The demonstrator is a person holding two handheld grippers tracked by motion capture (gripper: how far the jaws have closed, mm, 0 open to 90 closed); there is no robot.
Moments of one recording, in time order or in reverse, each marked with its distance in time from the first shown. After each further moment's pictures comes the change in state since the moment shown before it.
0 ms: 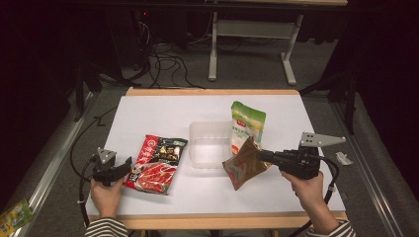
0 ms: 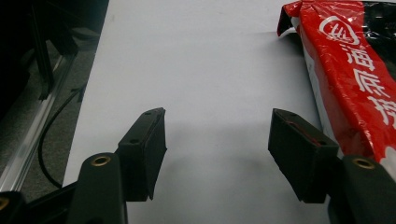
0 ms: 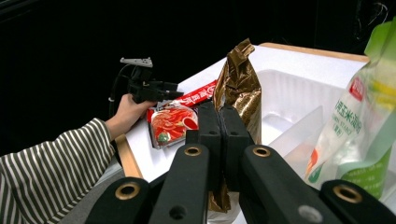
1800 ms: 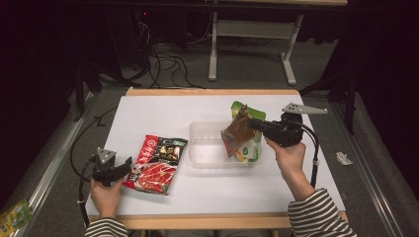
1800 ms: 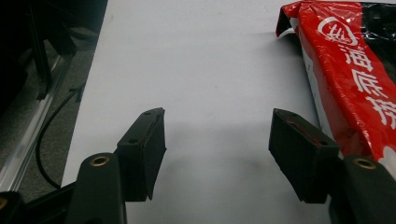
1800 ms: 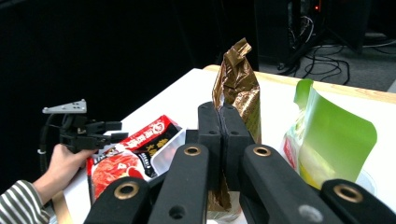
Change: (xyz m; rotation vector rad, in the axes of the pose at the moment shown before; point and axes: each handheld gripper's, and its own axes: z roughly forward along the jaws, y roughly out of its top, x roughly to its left) left arm 0.000 0.000 0.000 -0.005 -0.005 -0.003; right arm -0.031 0.049 0.047 -0.039 -0.217 0.062
